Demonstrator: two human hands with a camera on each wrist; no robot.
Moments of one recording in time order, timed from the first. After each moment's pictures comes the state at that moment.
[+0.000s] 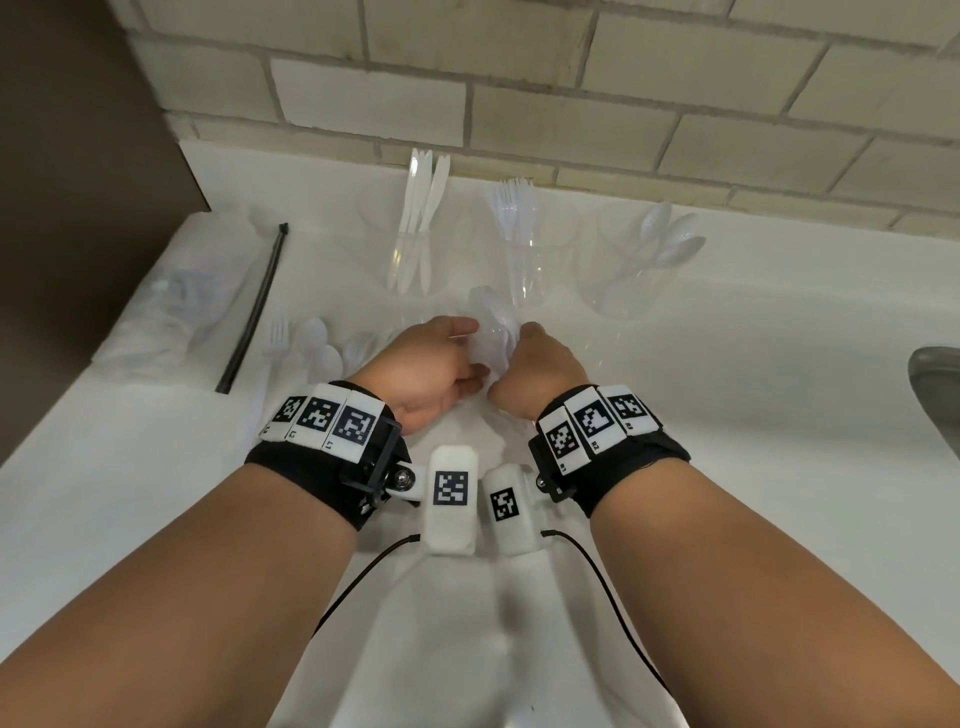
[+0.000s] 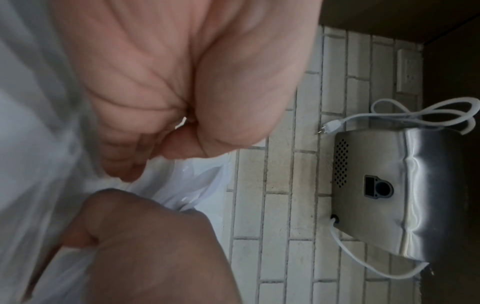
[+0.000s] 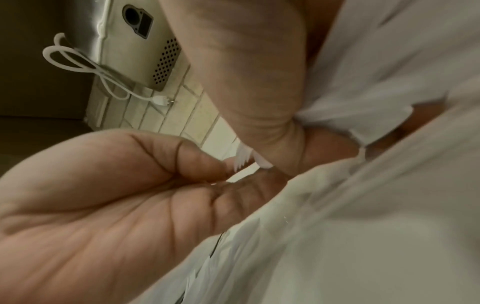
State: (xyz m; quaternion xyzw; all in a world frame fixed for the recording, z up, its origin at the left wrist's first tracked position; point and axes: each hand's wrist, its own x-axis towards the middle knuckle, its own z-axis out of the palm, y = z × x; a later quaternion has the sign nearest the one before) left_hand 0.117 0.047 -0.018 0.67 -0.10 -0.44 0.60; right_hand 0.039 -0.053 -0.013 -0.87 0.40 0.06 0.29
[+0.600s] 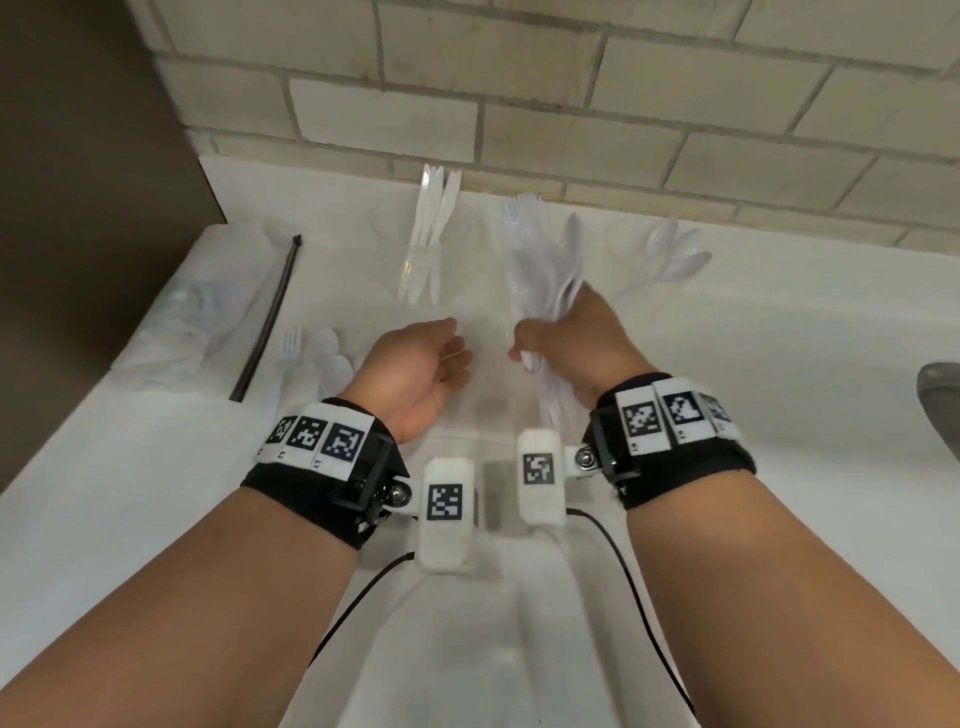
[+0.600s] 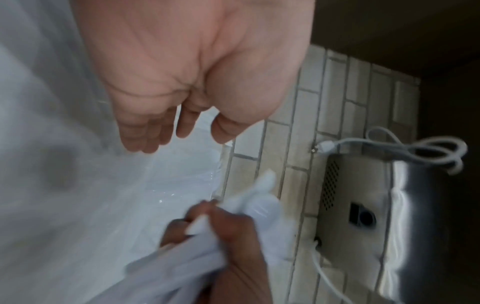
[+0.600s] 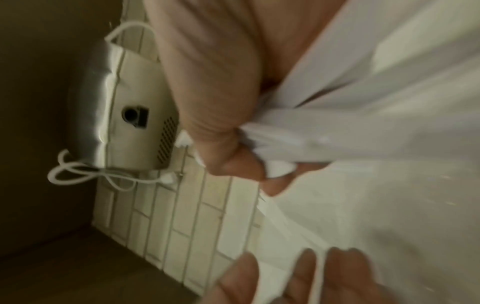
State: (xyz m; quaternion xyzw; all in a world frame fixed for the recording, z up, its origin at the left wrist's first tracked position) left_hand 0.120 0.055 -0.009 0.55 0.01 -0.40 0.73; right_hand 0.035 -0.070 0.019 -0.73 0.33 -0.16 0.58
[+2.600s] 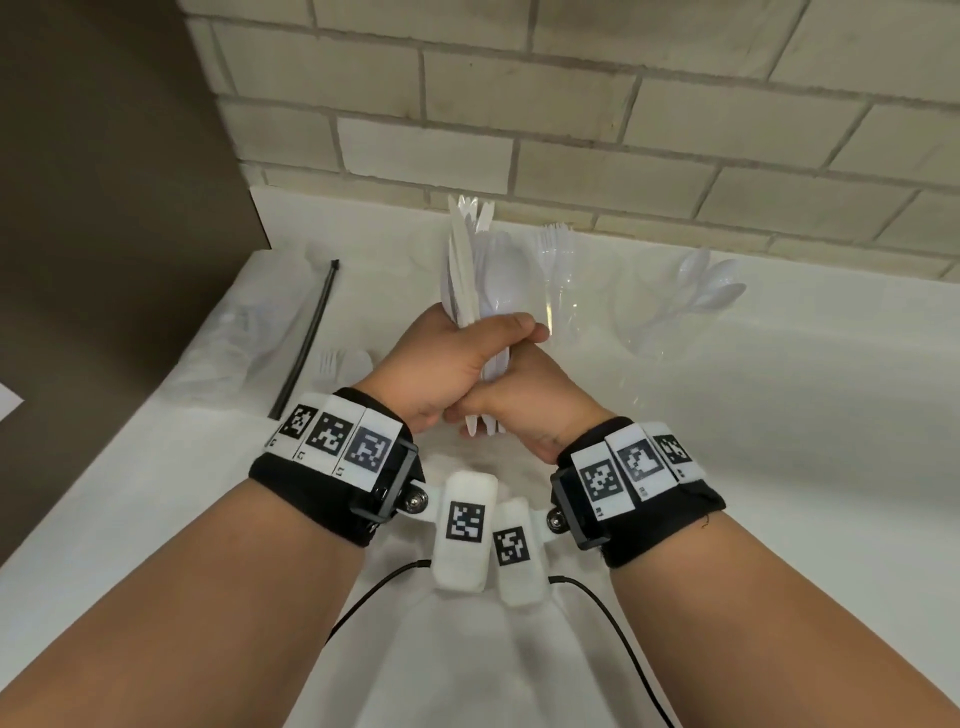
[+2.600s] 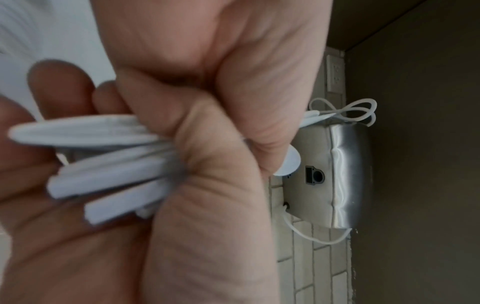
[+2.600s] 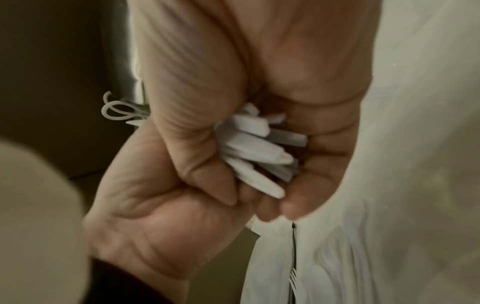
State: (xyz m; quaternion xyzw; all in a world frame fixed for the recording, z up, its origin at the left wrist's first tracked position) left_hand 0.118 0.071 0.041 0.65 -0.25 -0.31 0.64; right_hand 0.053 -0.008 0.024 -0.74 0.16 -0.04 0.65
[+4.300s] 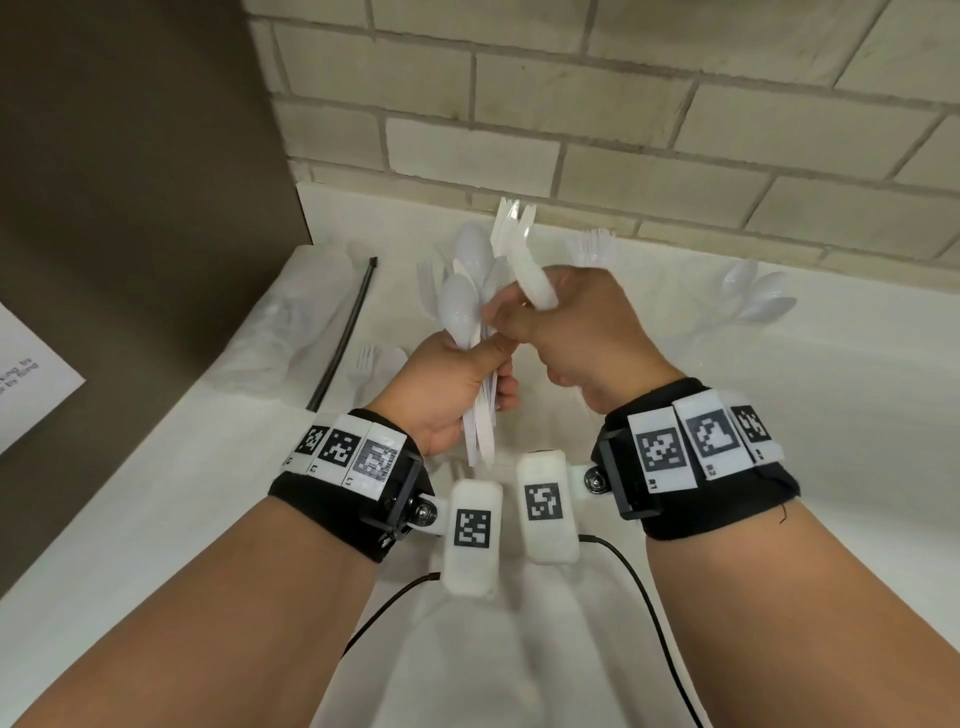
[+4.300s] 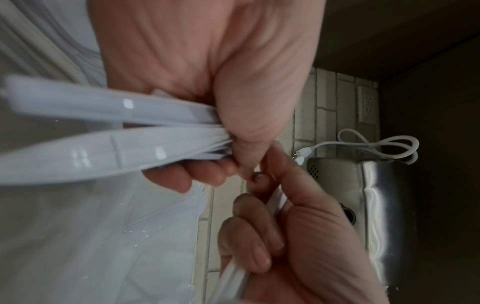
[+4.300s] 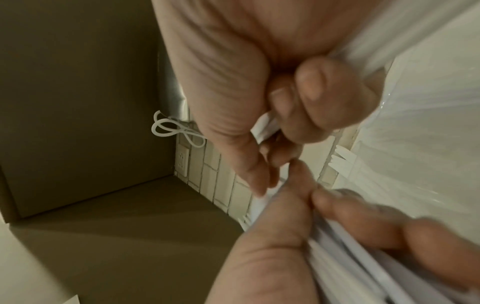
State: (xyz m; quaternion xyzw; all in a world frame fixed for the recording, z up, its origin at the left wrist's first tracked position) left_hand 0.131 0.088 0.015 0.57 -0.11 -0.36 0.72; right_hand 0.066 -0.015 0.072 -0.79 0.21 -0.15 0.56
